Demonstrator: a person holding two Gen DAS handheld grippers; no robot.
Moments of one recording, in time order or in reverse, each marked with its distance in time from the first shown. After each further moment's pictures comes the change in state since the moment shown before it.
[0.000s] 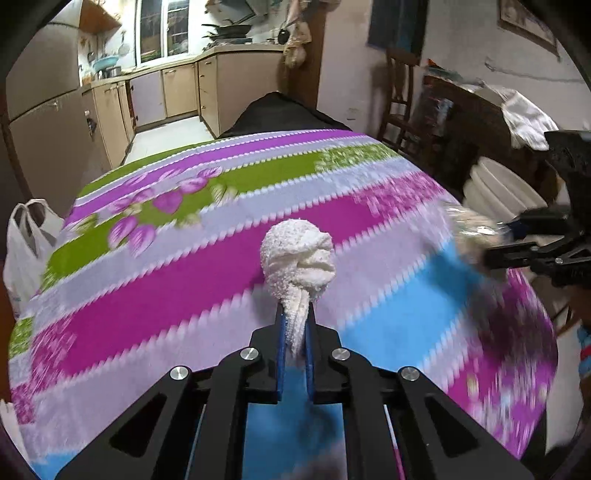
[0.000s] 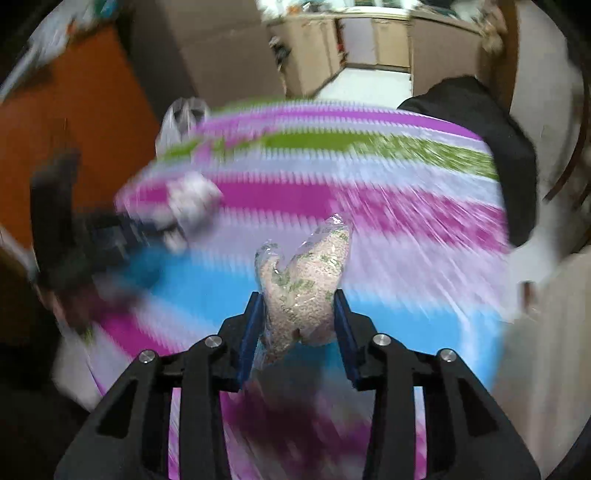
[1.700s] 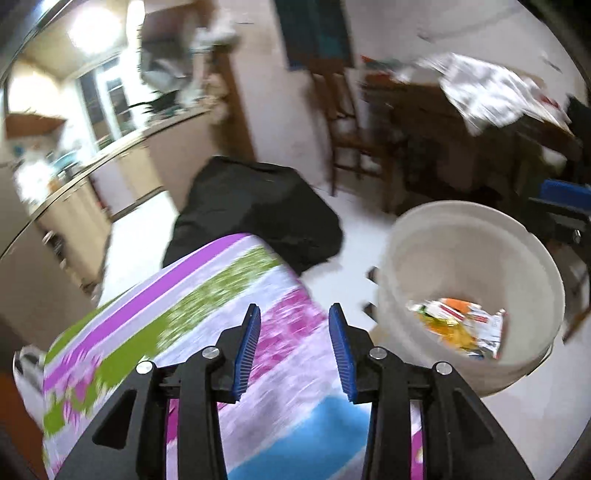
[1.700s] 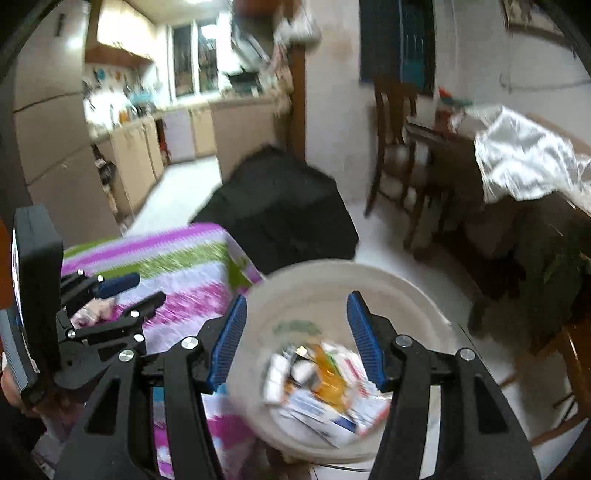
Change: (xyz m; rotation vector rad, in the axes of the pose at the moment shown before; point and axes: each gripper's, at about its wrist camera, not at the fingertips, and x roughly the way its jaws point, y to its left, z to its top) left arm 0.064 -0.254 0.164 0.249 -0.148 0.073; right arm -0.150 -0.118 -0.041 0.431 -0.424 -0.558
